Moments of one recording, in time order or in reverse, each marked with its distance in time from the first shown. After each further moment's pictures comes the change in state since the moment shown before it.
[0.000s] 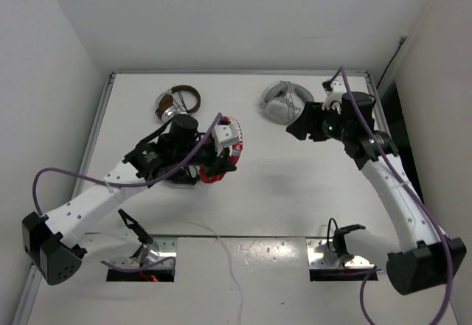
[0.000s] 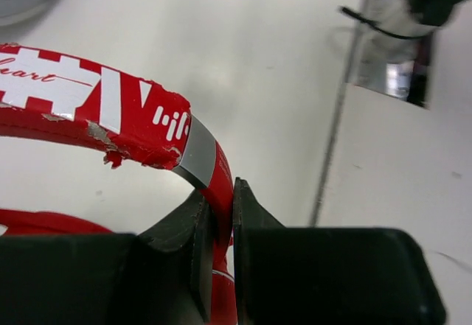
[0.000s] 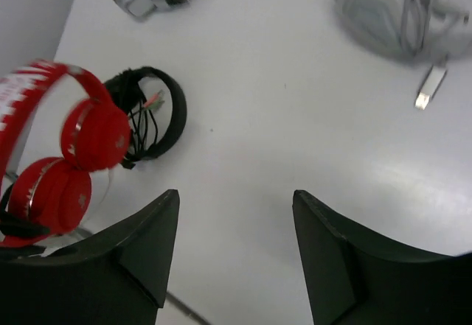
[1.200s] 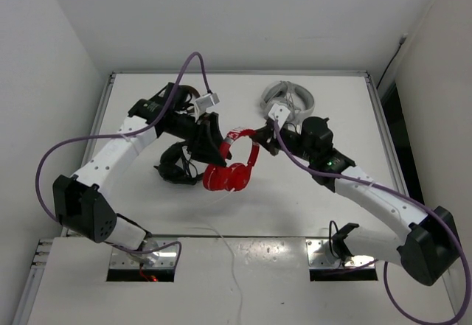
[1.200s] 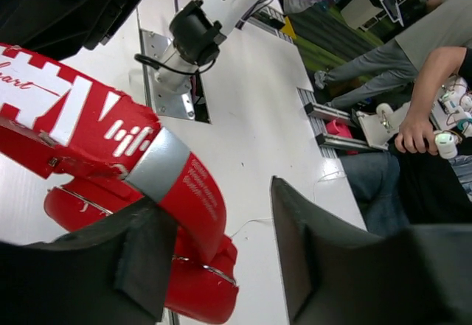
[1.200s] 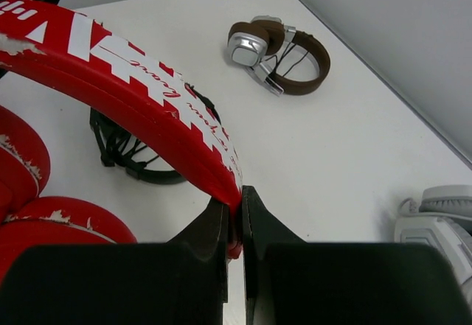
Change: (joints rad) left arm 0.316 0.357 0.337 -0.485 0.868 0.240; right arm 0.360 0.082 -0.295 0.713 -0.016 -0.481
